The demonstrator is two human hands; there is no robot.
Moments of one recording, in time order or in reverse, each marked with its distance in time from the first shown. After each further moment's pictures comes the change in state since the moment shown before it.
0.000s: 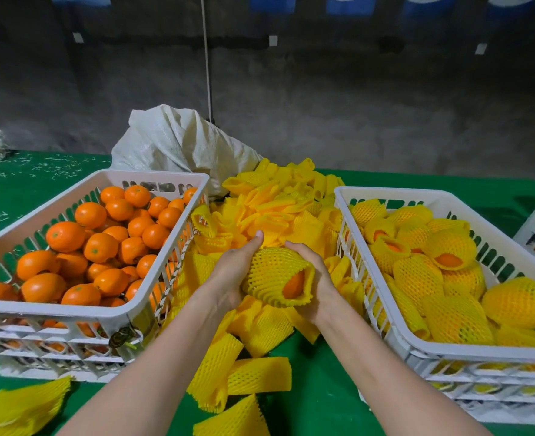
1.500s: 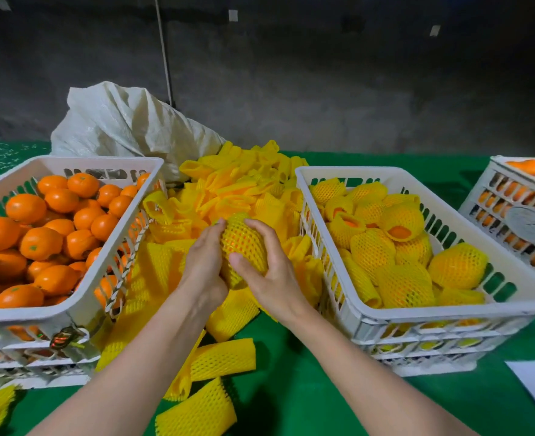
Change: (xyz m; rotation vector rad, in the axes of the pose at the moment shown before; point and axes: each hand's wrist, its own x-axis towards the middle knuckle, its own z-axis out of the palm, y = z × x) left_hand -0.014 -0.018 0.033 -0.252 0.069 0.120; right_hand -0.031 0.021 -0.027 -0.799 -0.043 -0.721
